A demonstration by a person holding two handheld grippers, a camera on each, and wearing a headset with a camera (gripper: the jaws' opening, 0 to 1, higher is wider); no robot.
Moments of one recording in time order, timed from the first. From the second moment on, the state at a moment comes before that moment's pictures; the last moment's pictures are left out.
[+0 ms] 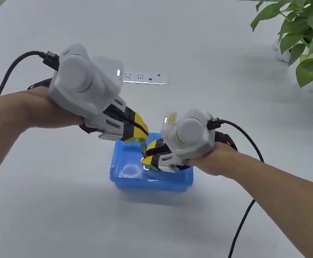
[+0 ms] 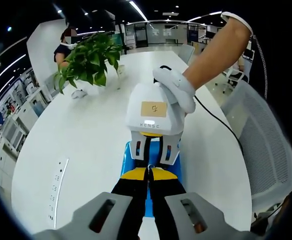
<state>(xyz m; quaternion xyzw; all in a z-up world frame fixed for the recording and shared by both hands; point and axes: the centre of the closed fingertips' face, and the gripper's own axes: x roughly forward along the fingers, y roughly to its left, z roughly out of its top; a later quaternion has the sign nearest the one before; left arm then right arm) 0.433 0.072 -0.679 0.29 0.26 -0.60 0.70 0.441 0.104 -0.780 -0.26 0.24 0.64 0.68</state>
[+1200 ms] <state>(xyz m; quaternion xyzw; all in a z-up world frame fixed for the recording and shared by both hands) 0.383 0.071 -0.640 0.31 0.23 -0.60 0.70 0.395 0.082 -0.722 -0.30 0.20 0.63 0.68</state>
